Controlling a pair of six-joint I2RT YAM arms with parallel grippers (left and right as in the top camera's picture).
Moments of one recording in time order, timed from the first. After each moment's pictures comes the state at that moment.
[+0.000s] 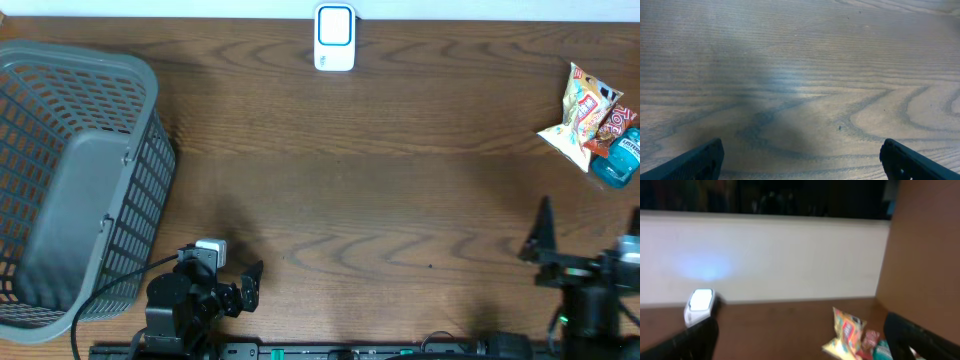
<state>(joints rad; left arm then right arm) -0.11 0.01 0.19 -0.85 0.28 -0.15 -0.11 0.24 0.80 -0.51 0.03 -0.03</state>
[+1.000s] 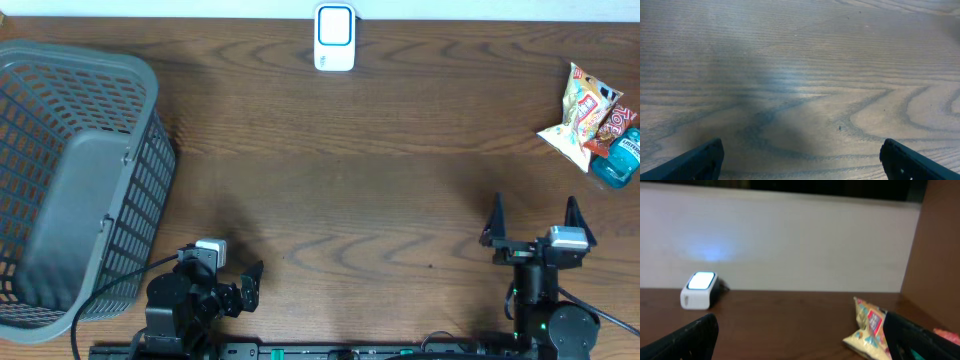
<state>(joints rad) -0.11 0.01 0.19 -0.85 0.28 -0.15 -0.10 0.01 0.21 -0.08 -0.03 -0.03</state>
